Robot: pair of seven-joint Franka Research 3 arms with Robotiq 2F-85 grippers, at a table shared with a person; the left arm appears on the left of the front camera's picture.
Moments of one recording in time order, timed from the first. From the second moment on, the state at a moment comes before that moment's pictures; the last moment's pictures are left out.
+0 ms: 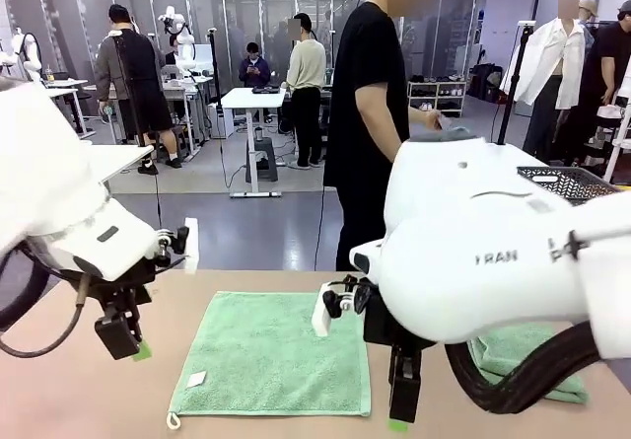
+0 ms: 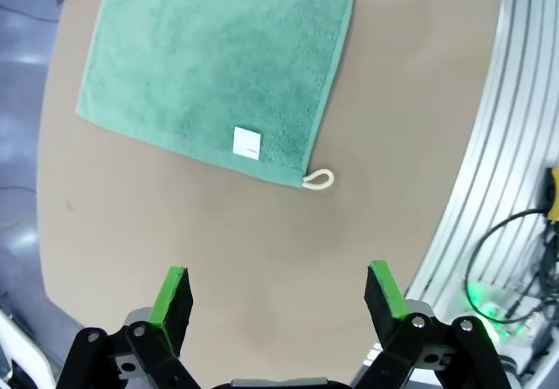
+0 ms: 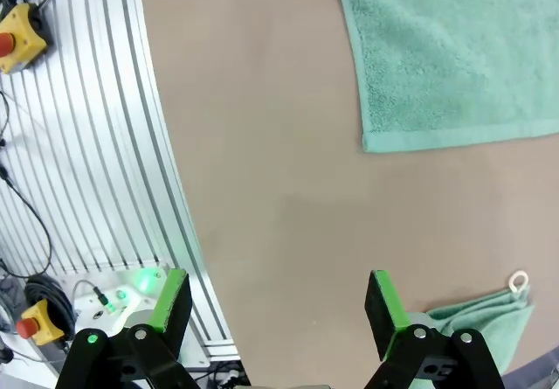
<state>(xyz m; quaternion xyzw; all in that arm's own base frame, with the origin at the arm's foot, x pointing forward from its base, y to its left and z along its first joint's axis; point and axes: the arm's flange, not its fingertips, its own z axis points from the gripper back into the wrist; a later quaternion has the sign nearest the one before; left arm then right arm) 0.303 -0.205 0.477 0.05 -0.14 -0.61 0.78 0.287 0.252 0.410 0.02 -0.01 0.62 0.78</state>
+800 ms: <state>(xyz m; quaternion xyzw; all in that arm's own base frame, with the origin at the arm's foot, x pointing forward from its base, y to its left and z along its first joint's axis) 0.356 -0.212 0.373 0.04 -0.09 -0.67 0.74 0.311 0.271 0.342 0.01 -0.02 0.67 0.74</state>
